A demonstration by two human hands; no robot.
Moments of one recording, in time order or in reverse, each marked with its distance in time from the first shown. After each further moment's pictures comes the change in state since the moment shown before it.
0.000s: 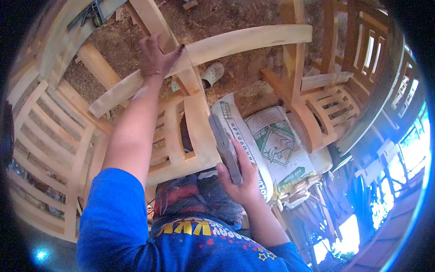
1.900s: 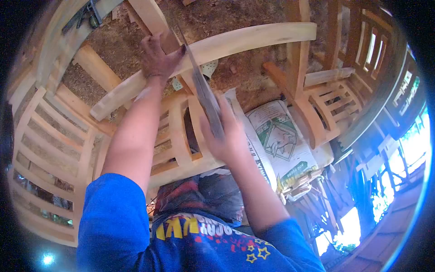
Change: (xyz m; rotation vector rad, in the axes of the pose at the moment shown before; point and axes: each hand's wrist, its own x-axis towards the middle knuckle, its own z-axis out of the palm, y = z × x) left_hand 0.001 -0.004 0.003 -0.029 0.025 0.044; right_hand 0.107 -0.007 0.053 -0.116 0.074 -0.038
